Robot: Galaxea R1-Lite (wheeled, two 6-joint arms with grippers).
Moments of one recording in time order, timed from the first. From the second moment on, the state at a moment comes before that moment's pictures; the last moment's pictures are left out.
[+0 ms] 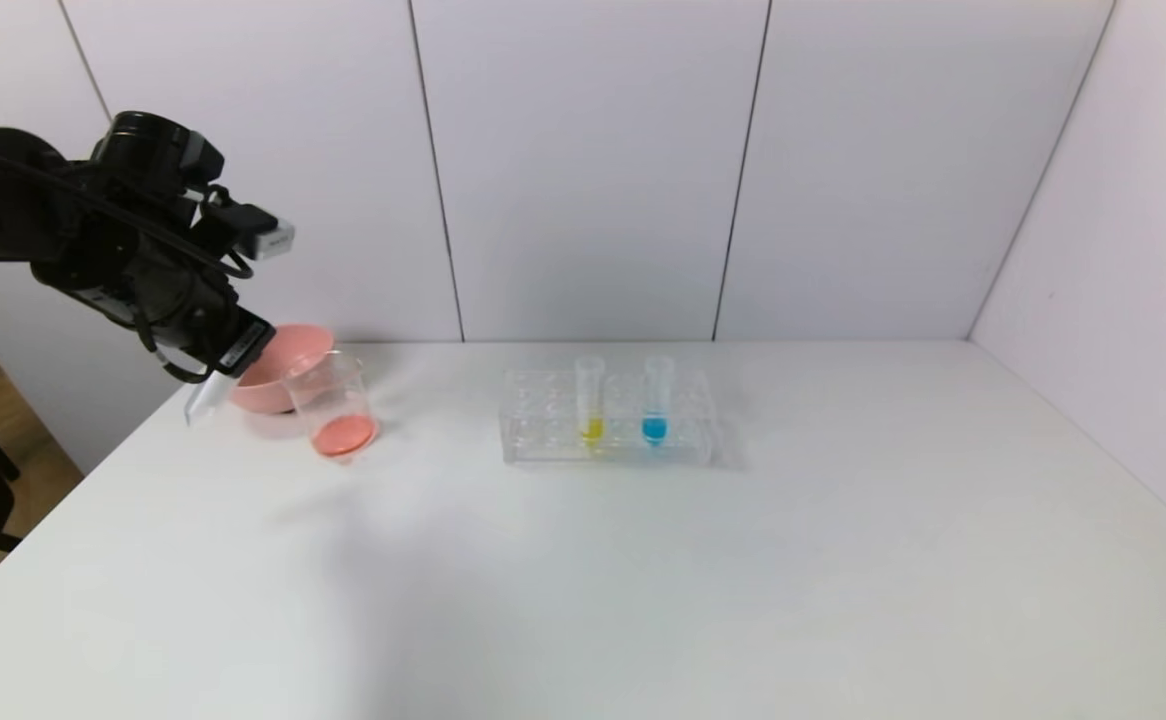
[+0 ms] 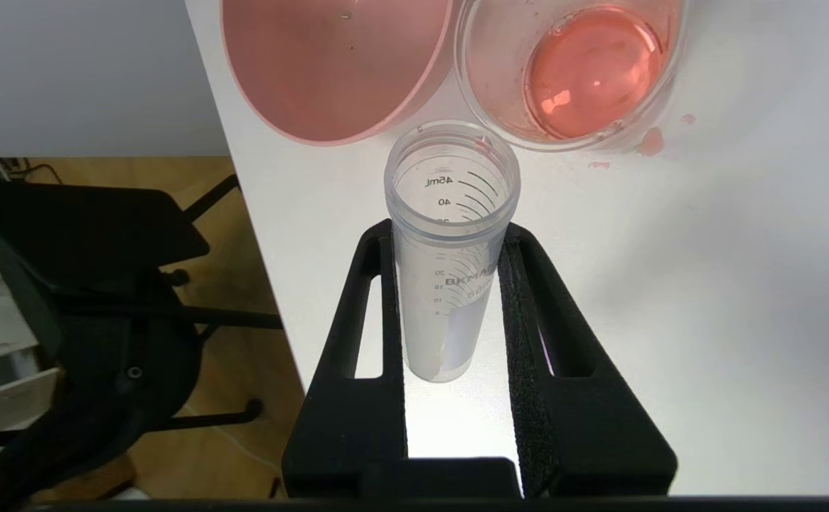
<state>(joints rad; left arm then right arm) -0.04 1.86 -1.66 0.58 0.21 0.43 0.00 0.00 0.00 0.00 -0.04 0.09</state>
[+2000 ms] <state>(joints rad) 0.06 2.22 -1.33 -0.81 0.34 -0.05 0.00 0.00 0.00 0.00 -0.04 0.09</state>
